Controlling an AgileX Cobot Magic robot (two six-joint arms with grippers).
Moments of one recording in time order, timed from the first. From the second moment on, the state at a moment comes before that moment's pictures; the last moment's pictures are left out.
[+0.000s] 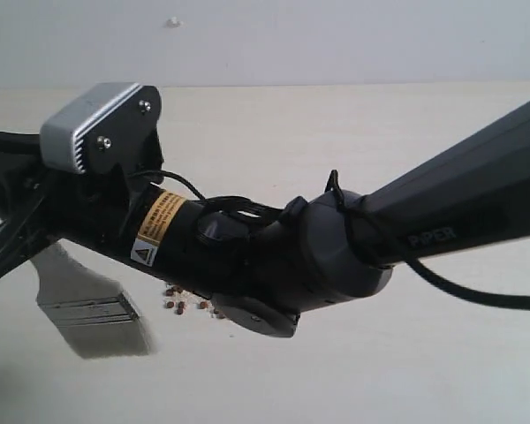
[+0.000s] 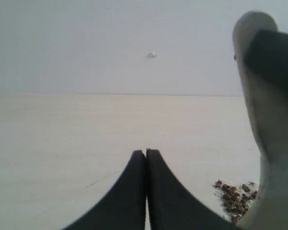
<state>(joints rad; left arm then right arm) -0.38 0.01 0.00 0.08 0.19 -0.21 1.03 2.07 -1.05 -0.22 -1.21 0.34</state>
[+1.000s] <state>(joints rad) -0.38 0.01 0.00 0.08 0.19 -0.21 1.03 2.18 -1.04 0.18 -1.21 0.17</state>
